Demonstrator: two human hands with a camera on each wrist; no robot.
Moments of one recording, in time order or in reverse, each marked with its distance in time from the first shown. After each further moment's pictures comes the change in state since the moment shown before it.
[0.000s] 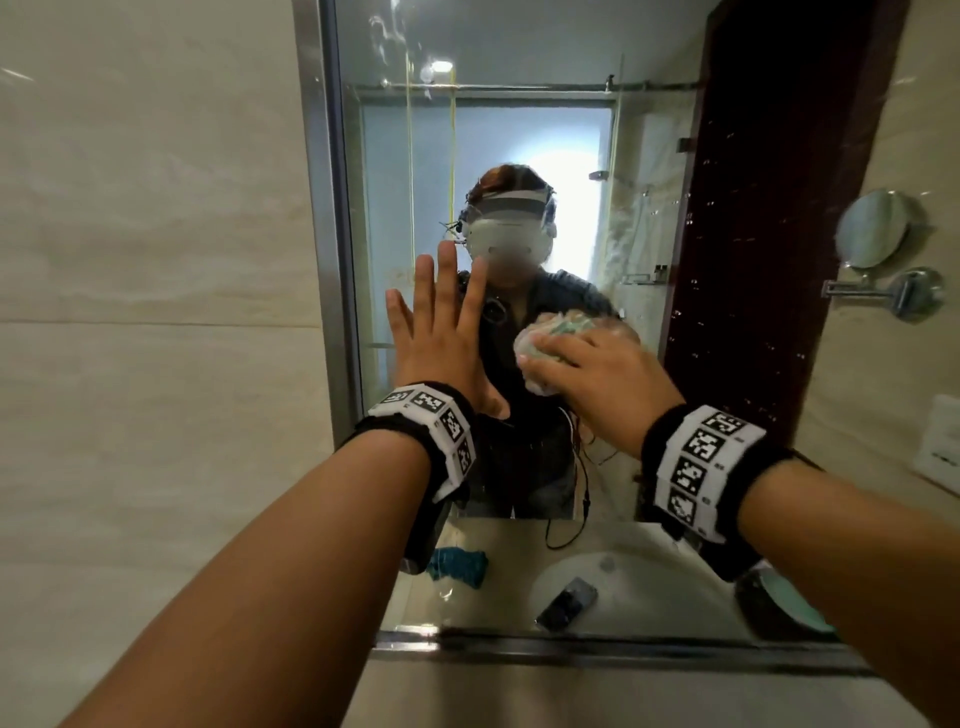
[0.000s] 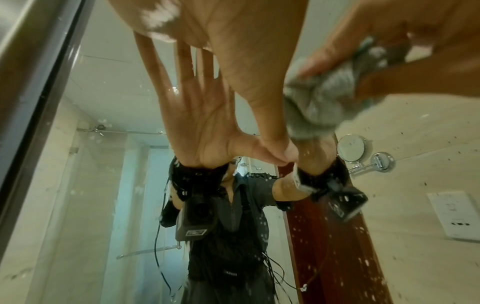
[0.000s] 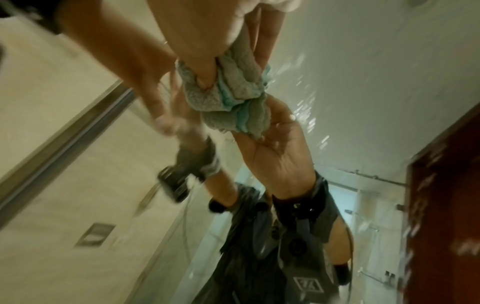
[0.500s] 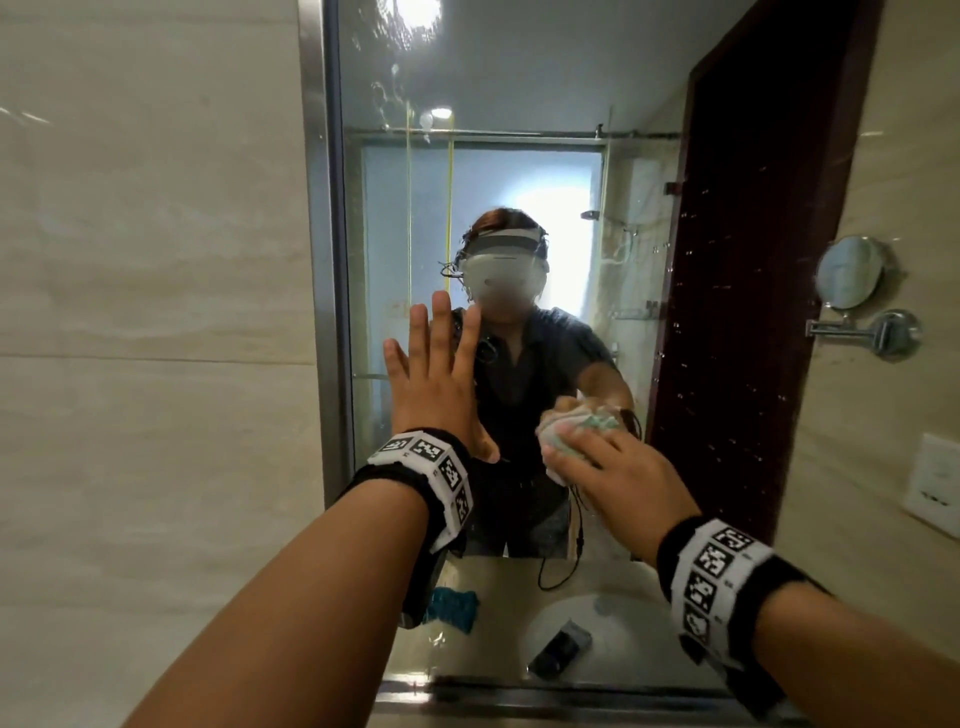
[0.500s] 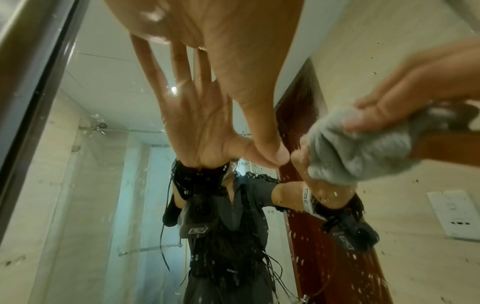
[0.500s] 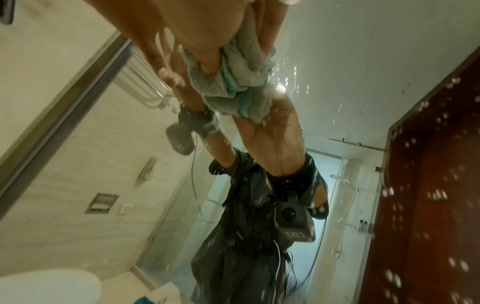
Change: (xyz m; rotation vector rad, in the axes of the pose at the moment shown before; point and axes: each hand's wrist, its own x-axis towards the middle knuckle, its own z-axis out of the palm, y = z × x) left_hand -0.004 0.008 0.001 0.037 -0.059 -0.049; right_hand -0.060 -0.004 0.037 0.011 -0.011 0.055
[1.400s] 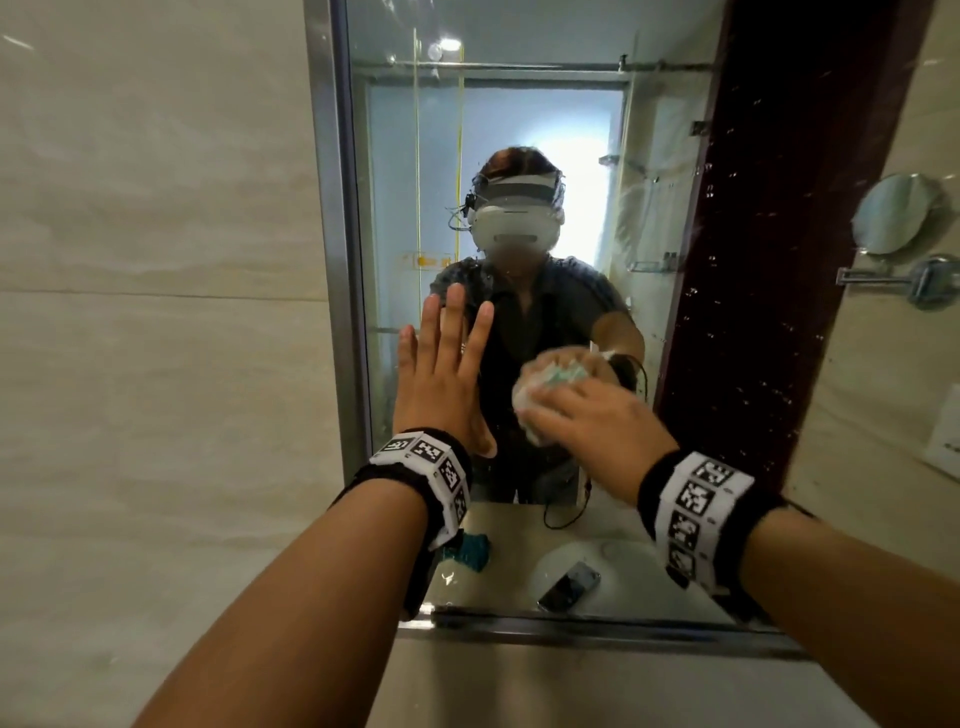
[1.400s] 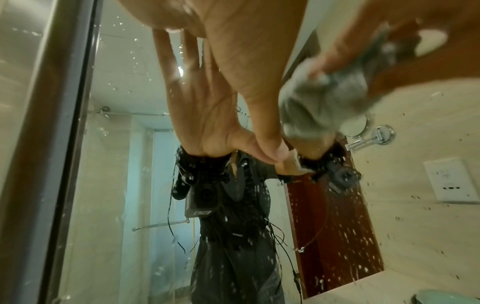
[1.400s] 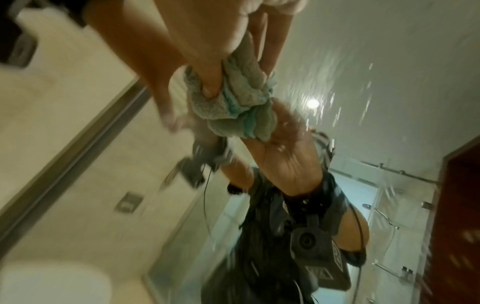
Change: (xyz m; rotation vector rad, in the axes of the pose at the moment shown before) left_hand -0.040 -0.014 0.034 0.035 -0.027 0.073; right_hand 0.026 -0.034 -0.019 0.073 -0.052 -0.095
